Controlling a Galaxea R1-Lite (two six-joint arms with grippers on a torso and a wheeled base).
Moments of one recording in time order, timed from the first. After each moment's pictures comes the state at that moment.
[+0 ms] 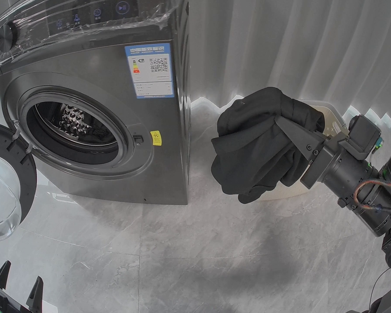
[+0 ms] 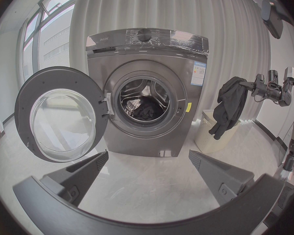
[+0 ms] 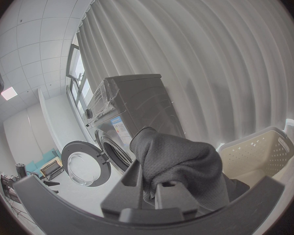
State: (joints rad) left arm -0.01 0.02 -0.02 0.01 0.00 -0.05; right arm 0.76 1.50 -0.55 -1.26 -0.09 0.14
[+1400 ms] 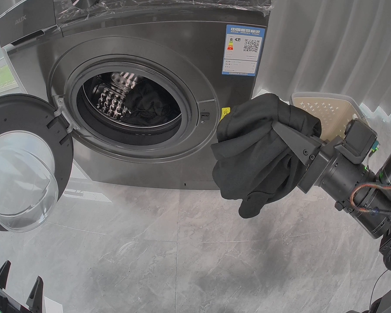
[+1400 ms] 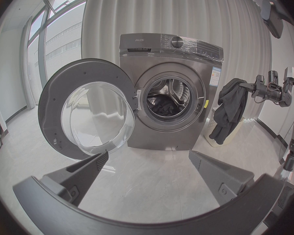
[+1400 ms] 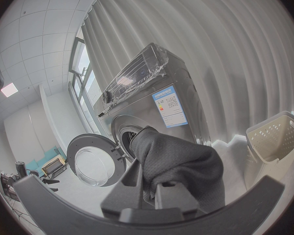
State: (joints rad) left arm -0.01 0.02 -0.02 0.01 0.00 -0.04; right arm 0.76 1.52 -0.54 -1.26 -0.08 0.14
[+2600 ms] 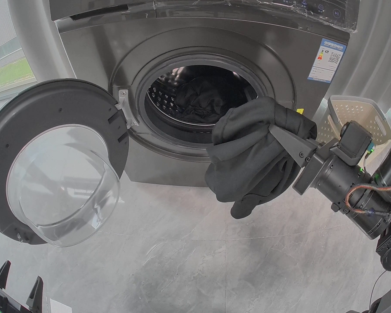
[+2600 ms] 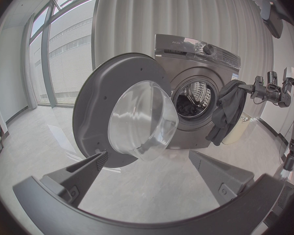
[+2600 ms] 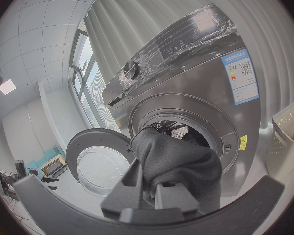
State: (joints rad) left arm -0.01 0.02 -0.02 0.01 0.01 -0.04; right arm 0.76 1.54 -0.54 -1.26 -0.08 0.15
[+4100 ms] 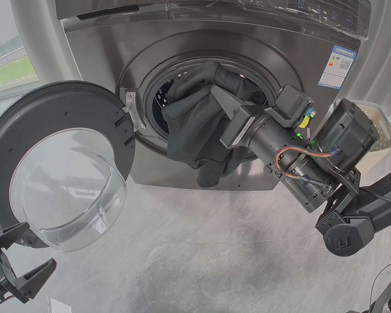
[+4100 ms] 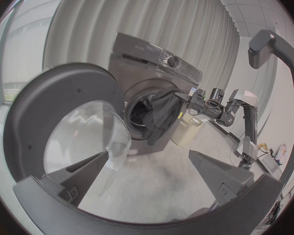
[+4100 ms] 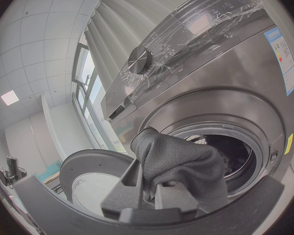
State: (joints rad) left arm -0.05 0.52 -0.21 -0.28 -0.48 -0.06; right arm 0.82 1.84 -0.92 -1.35 -0.13 0.18
